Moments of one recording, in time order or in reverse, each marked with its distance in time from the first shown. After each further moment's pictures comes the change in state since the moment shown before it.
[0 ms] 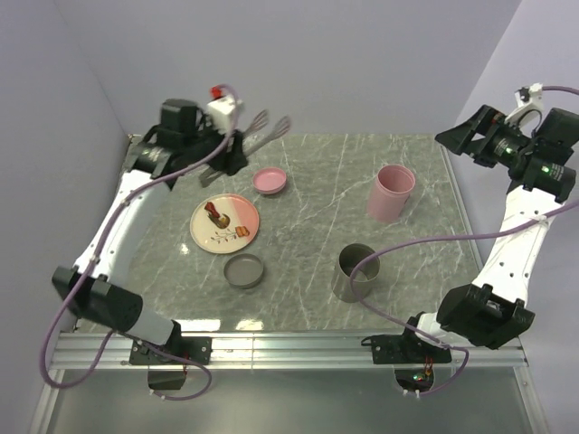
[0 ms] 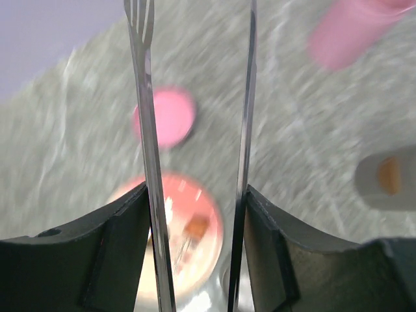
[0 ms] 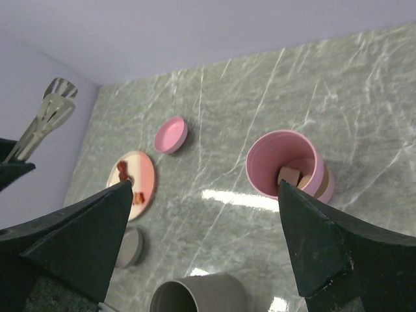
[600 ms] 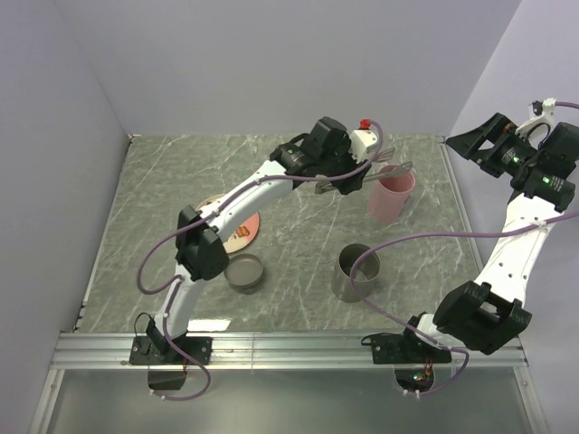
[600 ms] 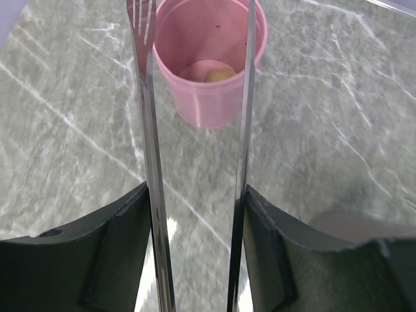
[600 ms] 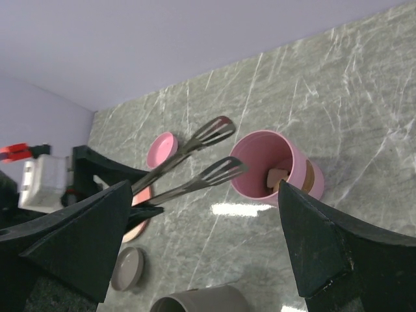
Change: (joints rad) left arm -0.455 0.713 0.580 0.074 -0.089 0.019; right arm -0.069 -0.037 -0.167 0.151 0.011 0.087
